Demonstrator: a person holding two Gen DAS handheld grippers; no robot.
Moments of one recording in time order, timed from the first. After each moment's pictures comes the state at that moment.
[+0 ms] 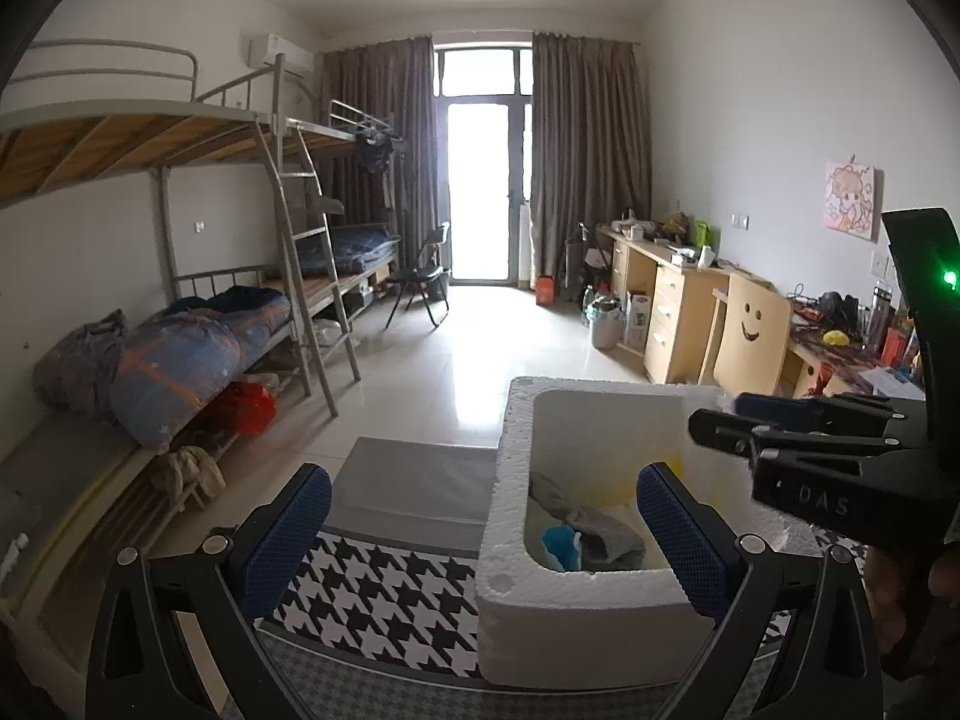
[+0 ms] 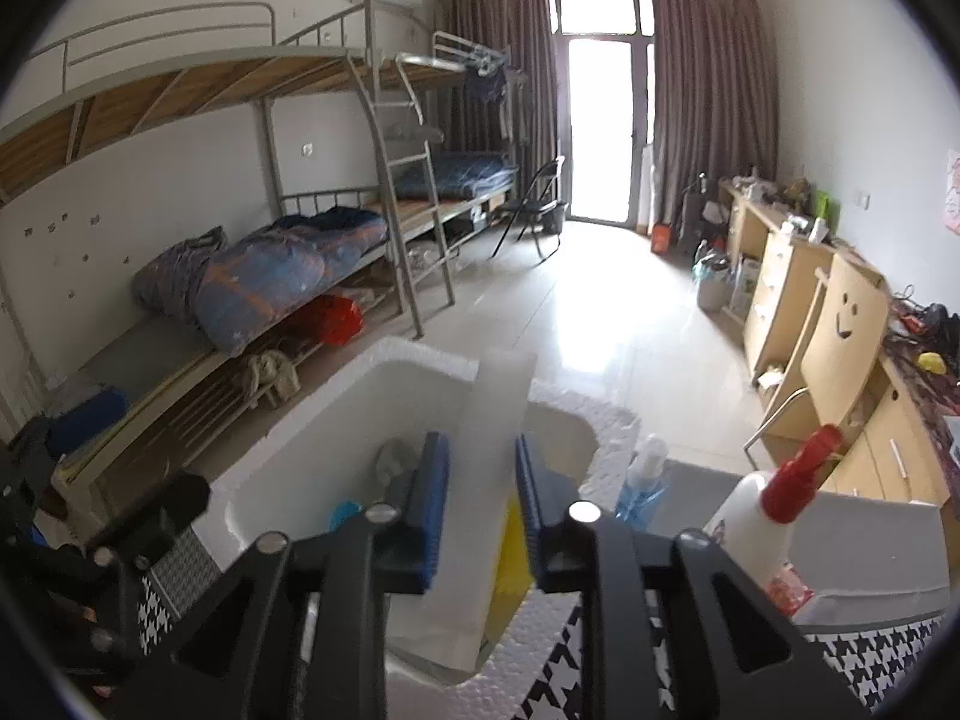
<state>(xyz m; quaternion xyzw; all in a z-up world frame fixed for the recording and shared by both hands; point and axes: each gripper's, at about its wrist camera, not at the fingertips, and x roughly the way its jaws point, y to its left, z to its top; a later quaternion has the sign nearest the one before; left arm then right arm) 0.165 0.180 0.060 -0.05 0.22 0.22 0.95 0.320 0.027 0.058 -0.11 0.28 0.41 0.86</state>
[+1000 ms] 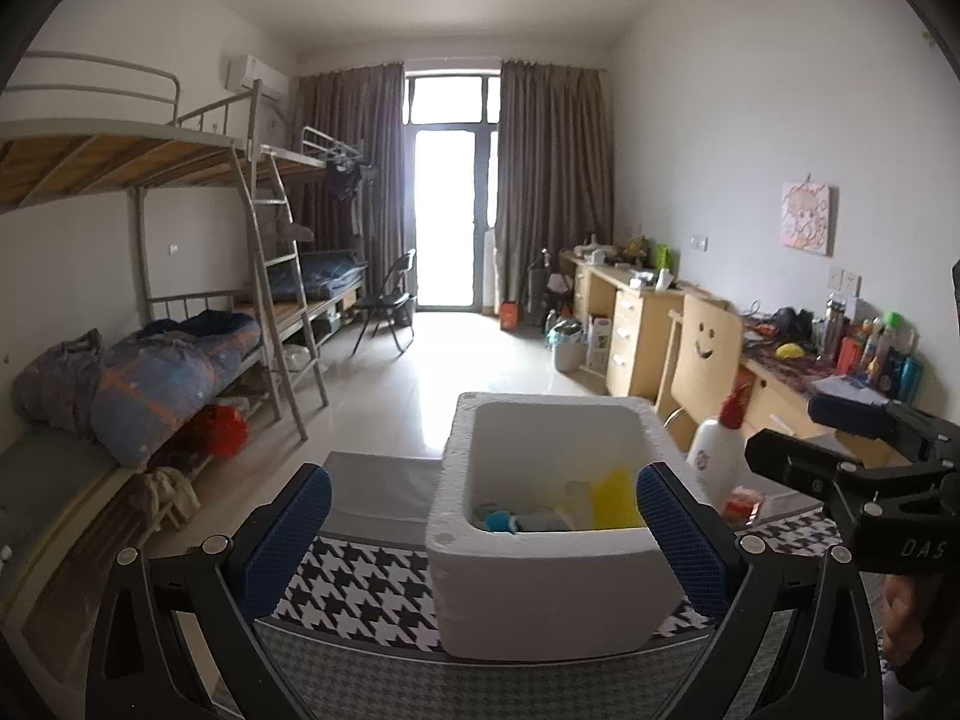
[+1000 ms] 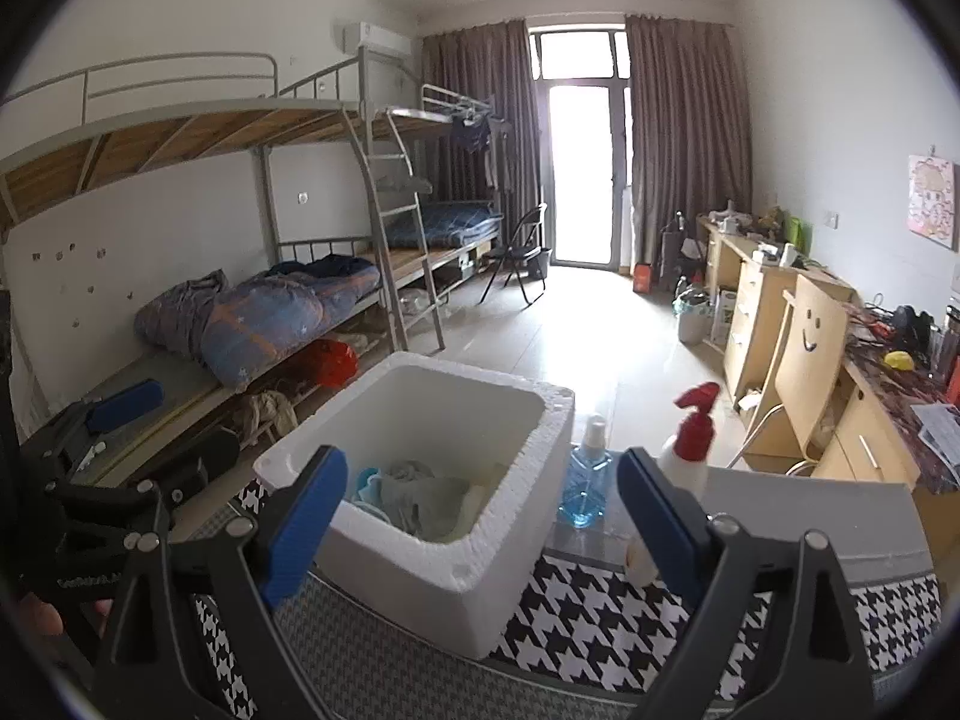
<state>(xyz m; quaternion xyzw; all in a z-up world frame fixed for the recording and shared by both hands) 0.121 0.149 0.080 -0.05 0.18 0.18 0.97 0.262 -0.039 0.083 -0.08 0.22 0.39 0.89</state>
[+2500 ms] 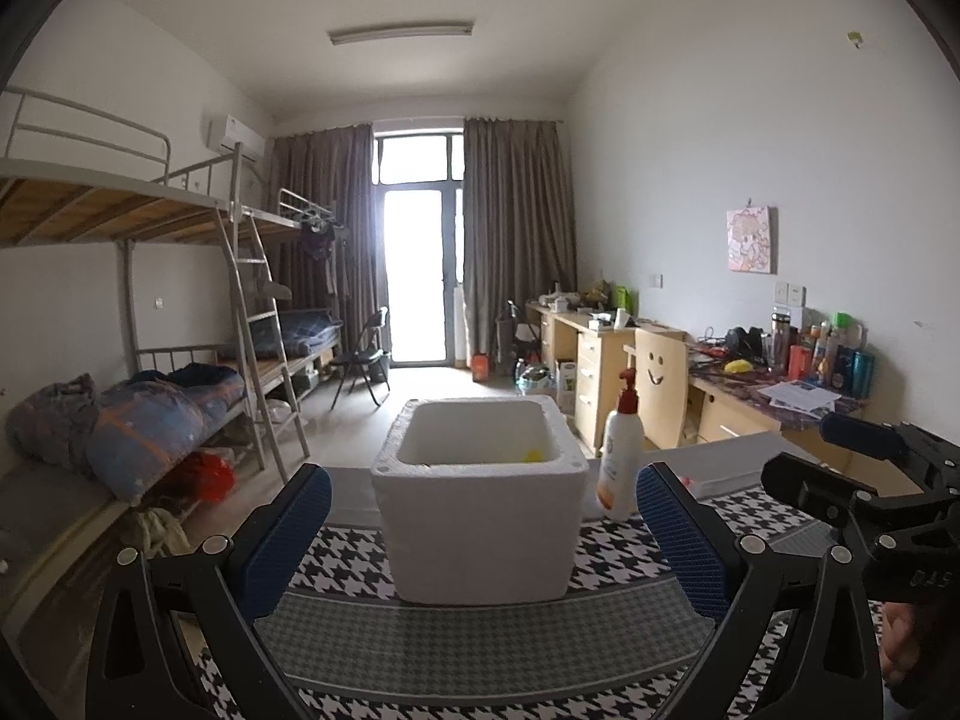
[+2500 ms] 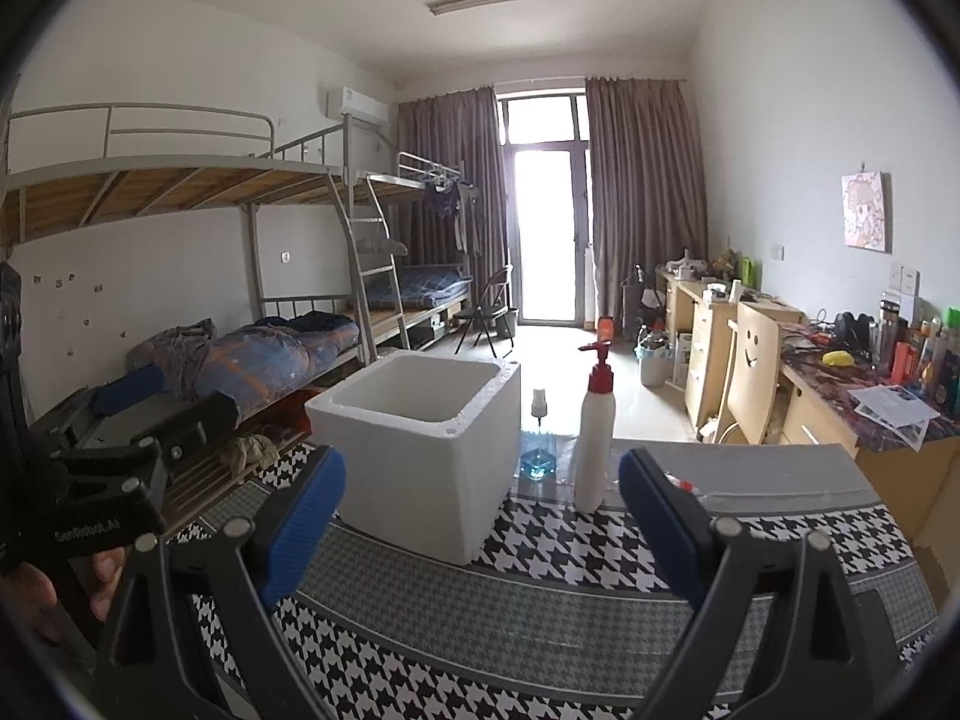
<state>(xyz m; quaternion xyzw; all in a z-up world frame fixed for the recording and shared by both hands) 0.036 0.072 0.072 -0.01 0.11 0.14 0.98 0.158 -0.139 0.063 -0.04 0.14 0.36 0.92</state>
